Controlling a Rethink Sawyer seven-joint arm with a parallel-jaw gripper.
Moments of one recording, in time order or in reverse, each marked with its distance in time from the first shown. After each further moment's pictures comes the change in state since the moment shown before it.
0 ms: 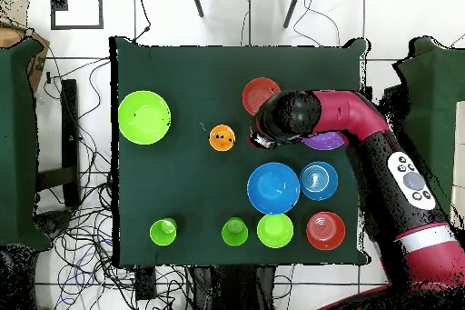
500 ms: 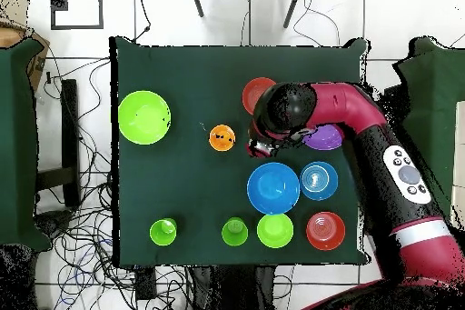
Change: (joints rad) arm 0.032 -0.003 -0.003 -0.040 0.006 0.235 0.000
